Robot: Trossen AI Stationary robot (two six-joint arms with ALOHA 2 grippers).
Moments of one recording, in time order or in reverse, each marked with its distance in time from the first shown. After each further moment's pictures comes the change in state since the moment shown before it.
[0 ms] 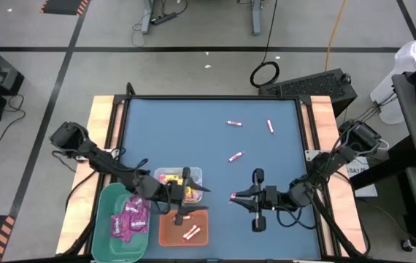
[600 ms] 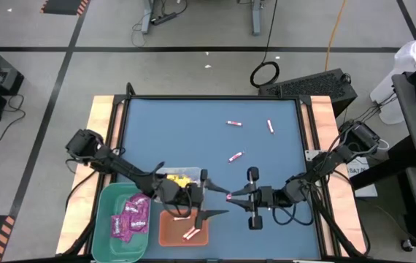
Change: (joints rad) left arm 0.051 0.203 0.250 -0.015 0.029 -0.010; right arm -0.060 0.016 0.000 0.008 -0.144 -0.085
